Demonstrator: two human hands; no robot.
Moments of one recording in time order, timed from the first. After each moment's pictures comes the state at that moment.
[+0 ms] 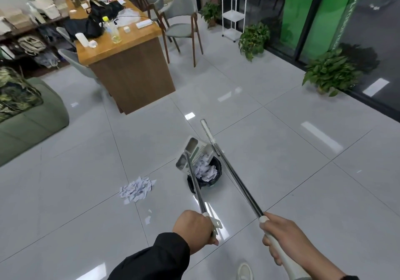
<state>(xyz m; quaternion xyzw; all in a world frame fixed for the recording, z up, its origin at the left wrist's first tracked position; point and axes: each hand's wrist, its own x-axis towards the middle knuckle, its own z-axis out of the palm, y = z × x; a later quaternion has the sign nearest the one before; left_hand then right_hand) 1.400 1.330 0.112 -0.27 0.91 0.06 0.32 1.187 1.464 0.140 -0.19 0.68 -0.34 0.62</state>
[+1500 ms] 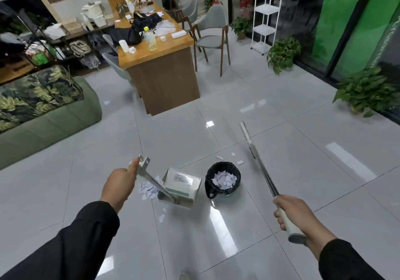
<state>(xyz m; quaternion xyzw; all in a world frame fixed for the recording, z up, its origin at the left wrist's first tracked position) 1.583 1.217 0.197 -0.77 0.52 0.30 -0.21 1.176 1.398 0.128 -0.13 0.71 -0.40 0.57</state>
